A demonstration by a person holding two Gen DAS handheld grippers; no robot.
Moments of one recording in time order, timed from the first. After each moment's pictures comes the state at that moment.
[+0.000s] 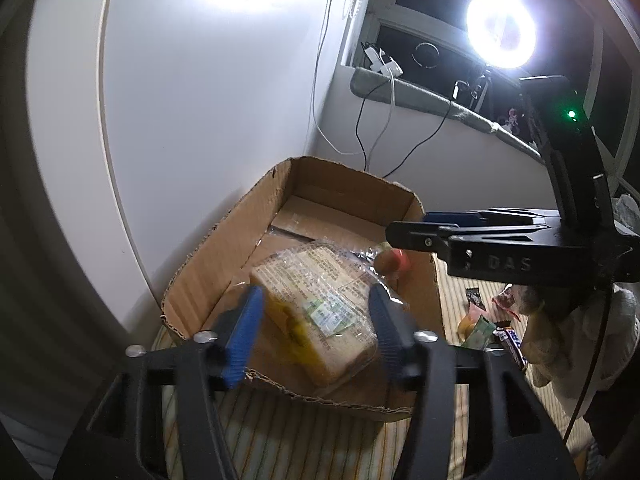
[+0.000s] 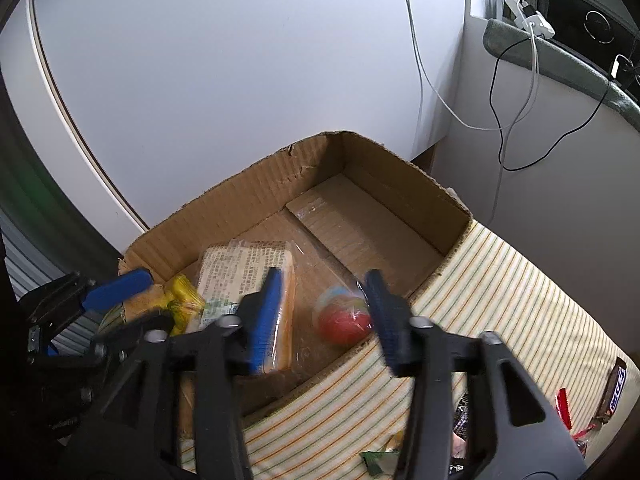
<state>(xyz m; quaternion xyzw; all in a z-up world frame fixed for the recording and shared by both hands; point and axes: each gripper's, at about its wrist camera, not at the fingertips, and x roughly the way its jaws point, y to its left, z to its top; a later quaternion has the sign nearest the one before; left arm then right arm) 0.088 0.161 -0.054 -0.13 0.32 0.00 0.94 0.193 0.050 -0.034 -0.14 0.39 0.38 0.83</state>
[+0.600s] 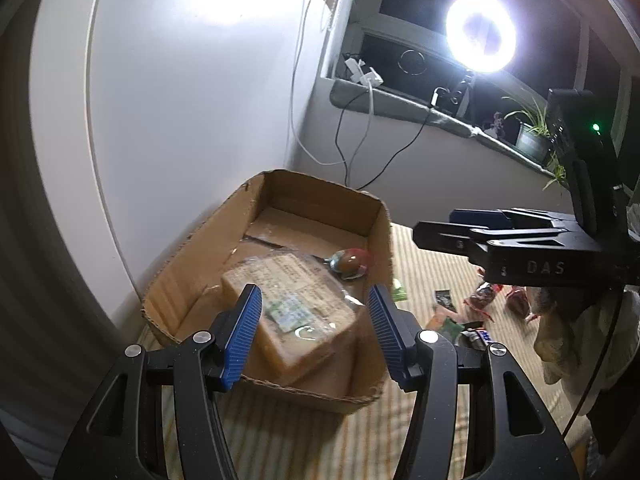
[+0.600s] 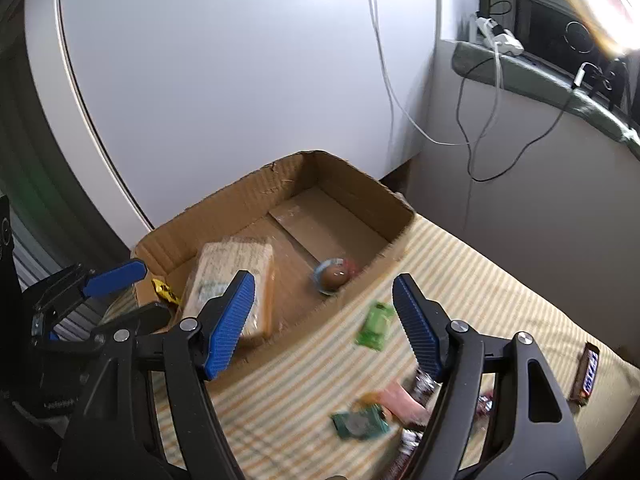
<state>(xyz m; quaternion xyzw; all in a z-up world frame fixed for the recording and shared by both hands) 0.072 0.138 -0.036 -0.13 0.30 -0.03 0.94 0.170 0.005 -0.002 -0.13 0.36 0.36 0.85</state>
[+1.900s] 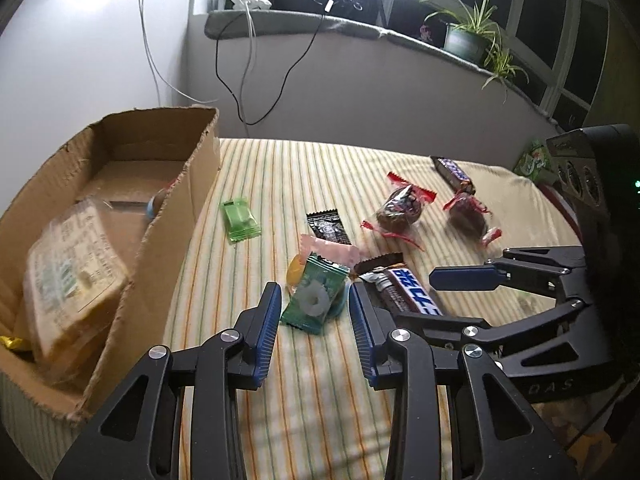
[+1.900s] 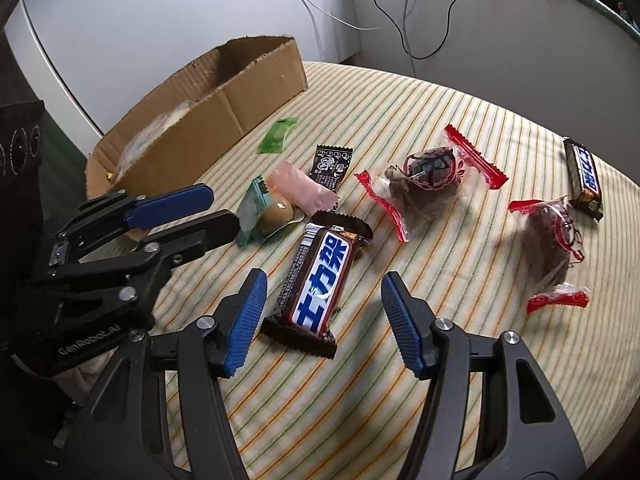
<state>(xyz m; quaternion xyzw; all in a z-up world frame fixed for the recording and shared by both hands) 0.116 0.004 -0.083 -0.05 0.39 -0.15 0.91 0.146 -0.130 -0.100 -0.06 0.48 0.30 0.82</state>
